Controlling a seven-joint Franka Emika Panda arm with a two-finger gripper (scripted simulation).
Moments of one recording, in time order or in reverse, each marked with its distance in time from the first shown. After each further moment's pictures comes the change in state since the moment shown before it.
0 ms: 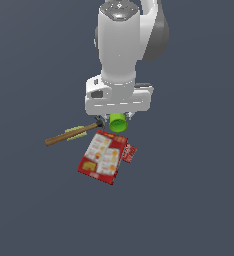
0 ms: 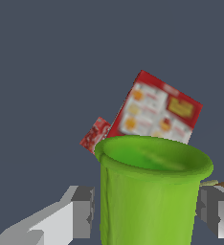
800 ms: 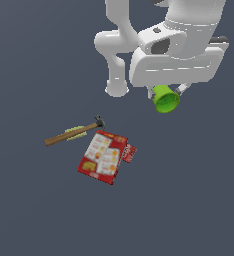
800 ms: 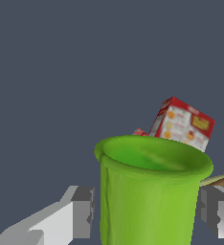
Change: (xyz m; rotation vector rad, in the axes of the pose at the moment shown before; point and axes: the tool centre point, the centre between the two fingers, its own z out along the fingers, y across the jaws) arm 0.034 -0.124 -0.115 0.005 0.000 -0.003
